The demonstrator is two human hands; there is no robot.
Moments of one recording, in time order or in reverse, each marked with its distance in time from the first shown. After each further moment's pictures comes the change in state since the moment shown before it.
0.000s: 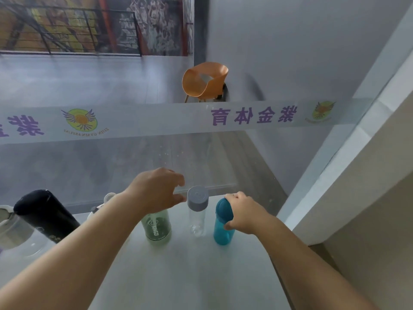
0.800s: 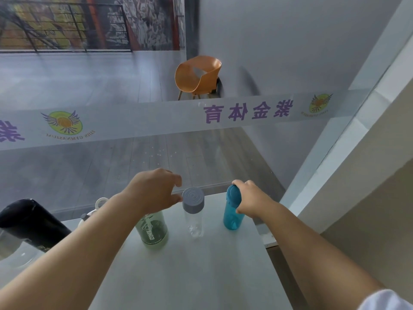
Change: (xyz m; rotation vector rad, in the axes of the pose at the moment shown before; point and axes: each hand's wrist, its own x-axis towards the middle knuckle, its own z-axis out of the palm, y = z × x) left_hand 0.023 0.000 0.007 0.087 -0.022 0.040; right_hand 0.033 0.035 -0.008 0.218 0.034 0.135
